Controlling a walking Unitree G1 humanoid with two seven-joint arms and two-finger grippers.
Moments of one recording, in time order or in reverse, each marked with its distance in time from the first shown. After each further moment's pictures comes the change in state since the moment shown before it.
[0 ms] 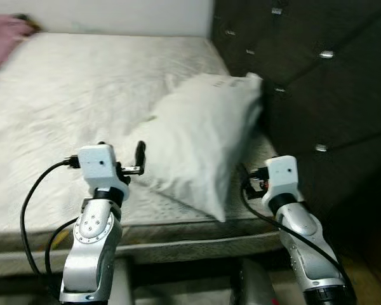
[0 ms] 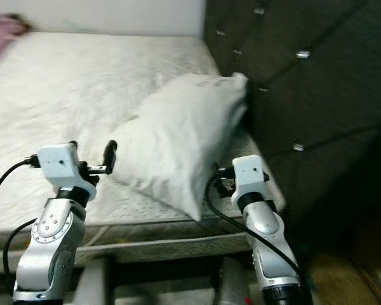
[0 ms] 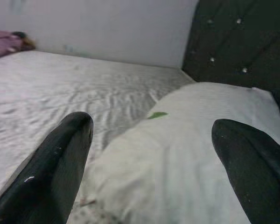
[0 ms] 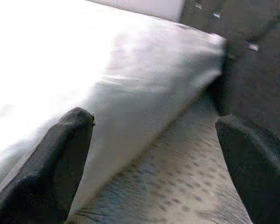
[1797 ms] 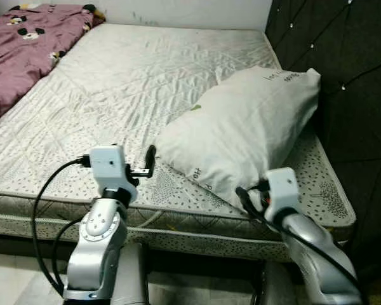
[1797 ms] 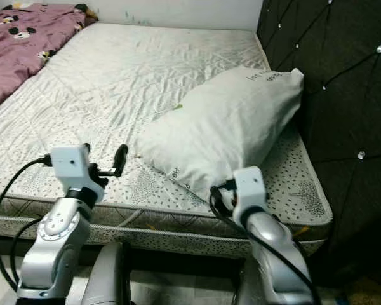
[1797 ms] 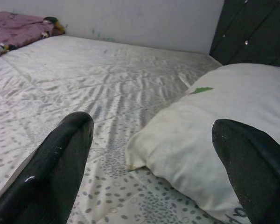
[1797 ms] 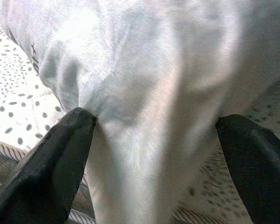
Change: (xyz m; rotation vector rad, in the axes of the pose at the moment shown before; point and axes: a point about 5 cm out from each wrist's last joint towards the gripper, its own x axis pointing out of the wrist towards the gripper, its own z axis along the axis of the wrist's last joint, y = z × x) left arm 0.001 -0.002 -0.005 0.002 0.053 -0.060; right arm -0.018 0.012 -0.005 0.118 0.299 0.079
